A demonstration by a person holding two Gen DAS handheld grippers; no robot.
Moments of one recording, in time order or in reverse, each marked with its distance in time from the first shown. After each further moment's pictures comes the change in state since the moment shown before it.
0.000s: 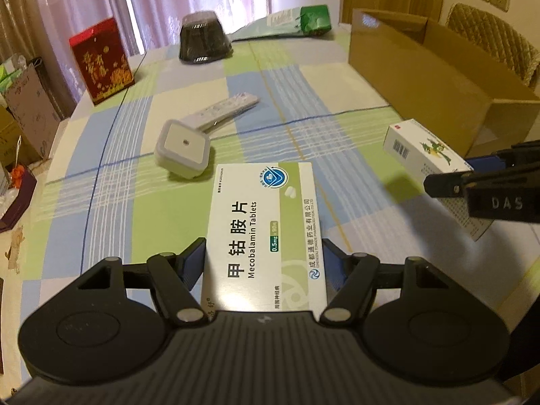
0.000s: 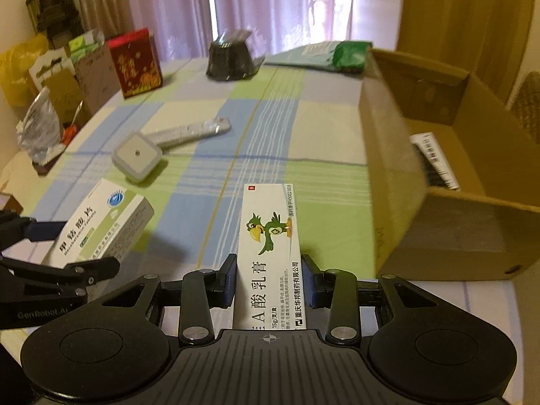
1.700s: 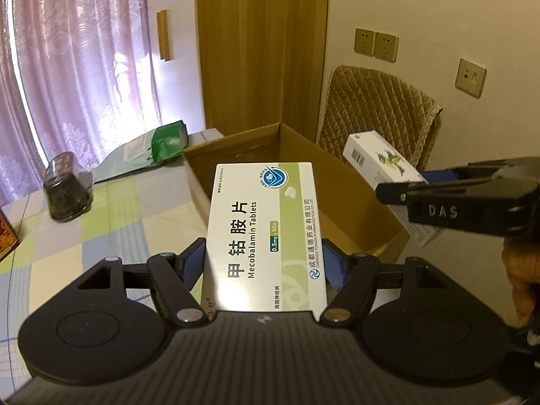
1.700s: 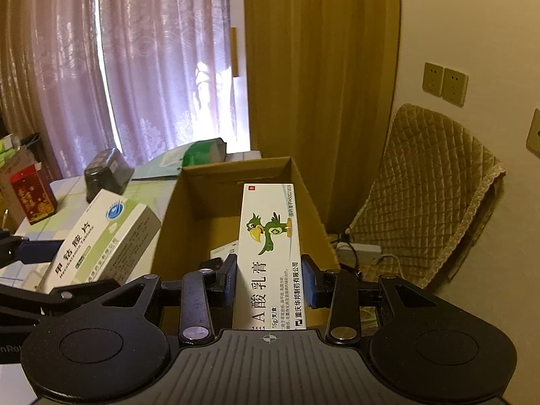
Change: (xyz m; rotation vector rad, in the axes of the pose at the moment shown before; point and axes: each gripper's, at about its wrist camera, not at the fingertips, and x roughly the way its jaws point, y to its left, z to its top) left arm -0.026 -0.175 0.158 0.185 -0.238 -0.275; right arm -0.104 -0.181 0.058 0.184 -0.248 -0.231
